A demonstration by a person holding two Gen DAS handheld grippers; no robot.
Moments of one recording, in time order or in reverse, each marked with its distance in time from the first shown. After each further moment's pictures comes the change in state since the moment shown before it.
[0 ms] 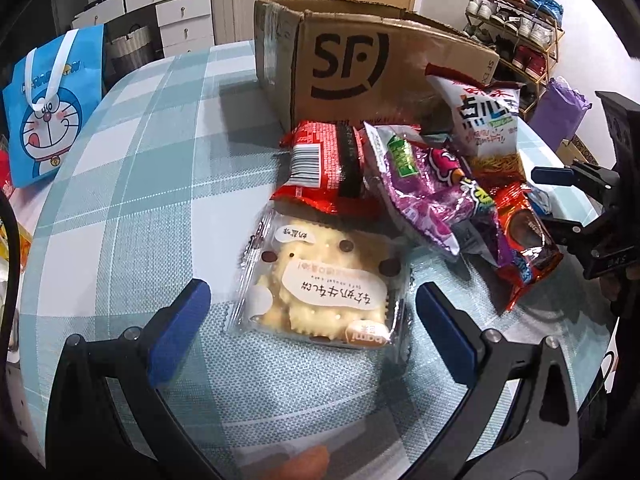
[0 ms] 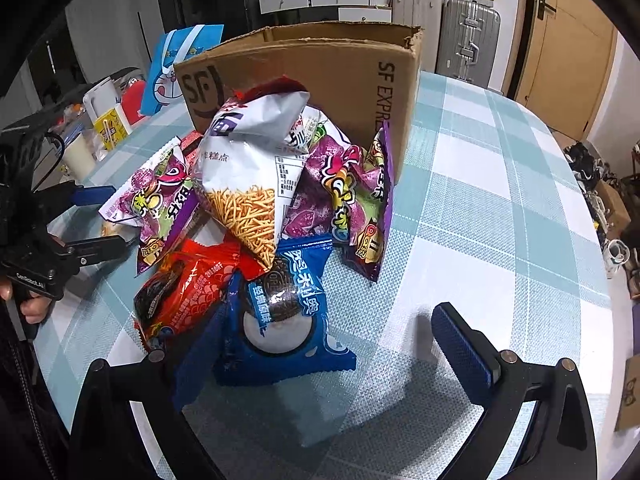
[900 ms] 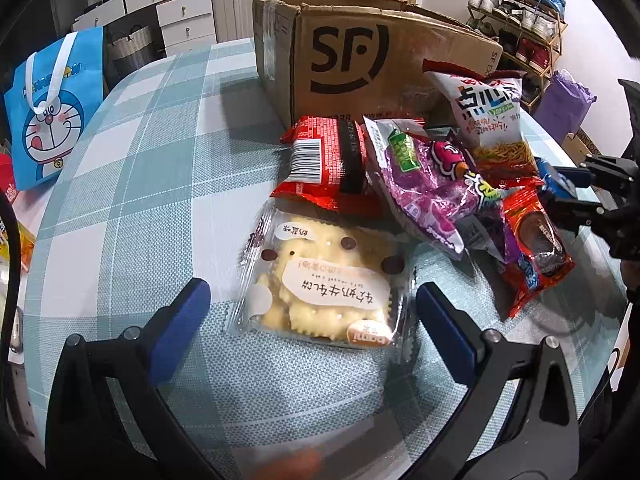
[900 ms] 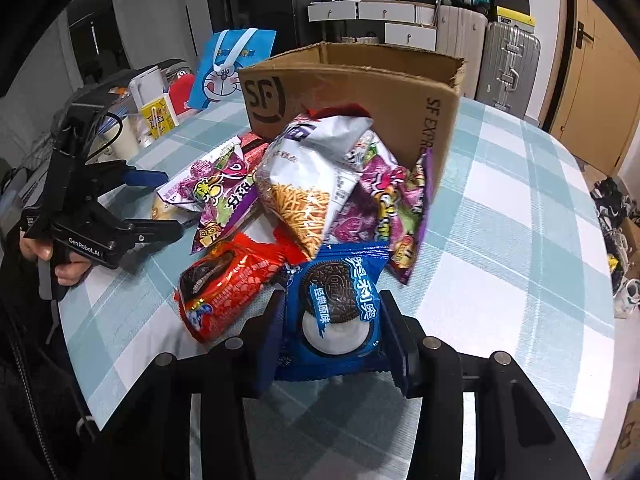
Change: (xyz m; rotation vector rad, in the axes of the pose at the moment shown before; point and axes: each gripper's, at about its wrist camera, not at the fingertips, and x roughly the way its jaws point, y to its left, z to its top) left arm 0.002 -0.005 0.000 0.017 0.011 0.027; right arm -0.032 0.010 -0.008 -0.109 -0.050 0.107
